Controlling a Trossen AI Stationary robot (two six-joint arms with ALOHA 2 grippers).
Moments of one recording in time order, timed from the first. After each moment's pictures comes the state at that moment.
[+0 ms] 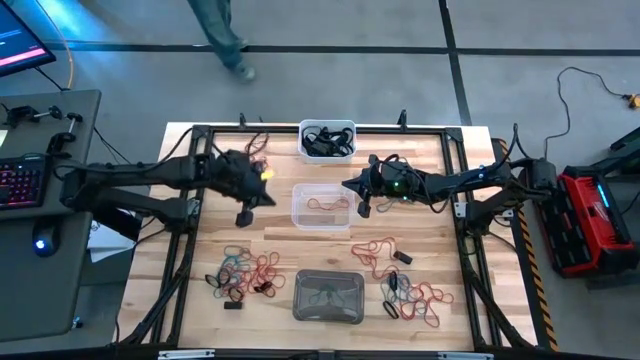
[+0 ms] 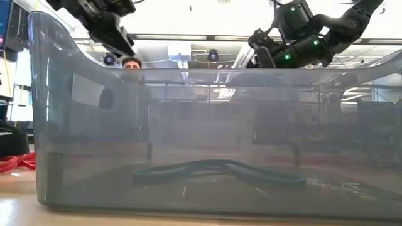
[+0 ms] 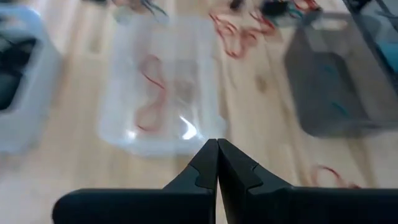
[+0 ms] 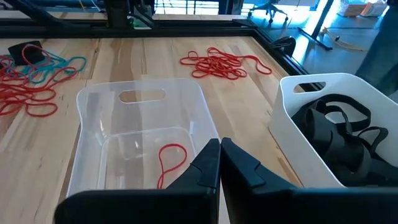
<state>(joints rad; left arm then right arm) 0.16 1.03 0.81 -0.55 0.20 0.11 -0.19 1.44 0.59 0.49 0.05 -0.08</state>
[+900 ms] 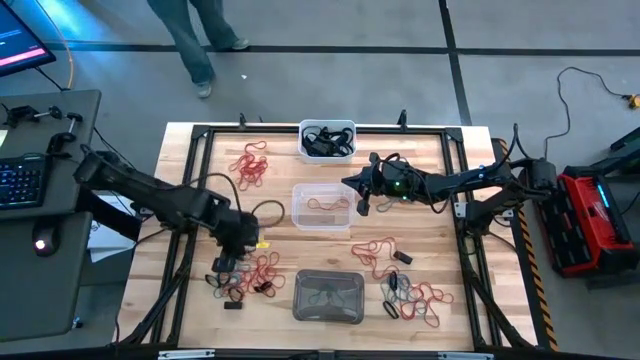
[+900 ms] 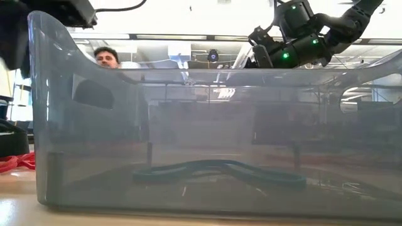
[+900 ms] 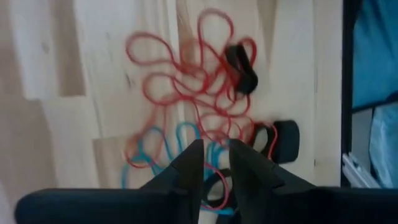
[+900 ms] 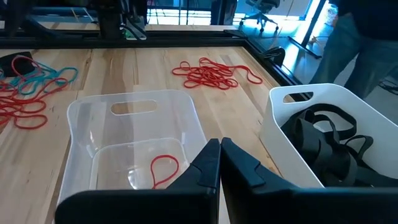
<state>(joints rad) -0.30 1.18 0.81 -0.86 0.26 -0.29 -0.19 1.44 0.59 0.52 0.08 -0.09</state>
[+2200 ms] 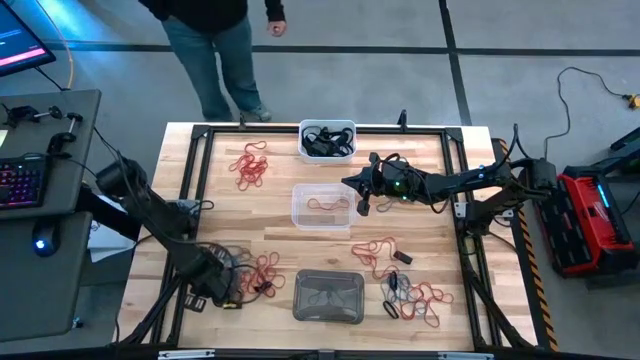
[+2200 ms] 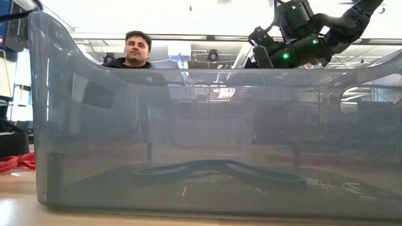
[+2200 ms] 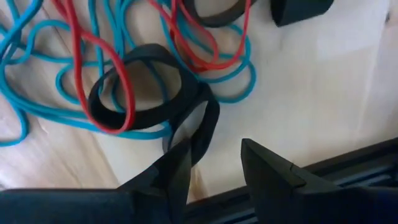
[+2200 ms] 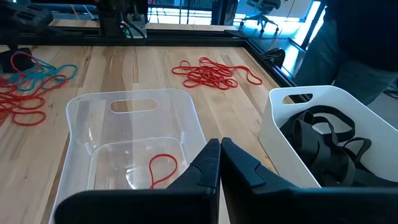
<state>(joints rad) -0.83 1.48 0.78 -0.89 0.23 -0.56 -0.19 1.44 0.59 0.52 0.08 -0.11</state>
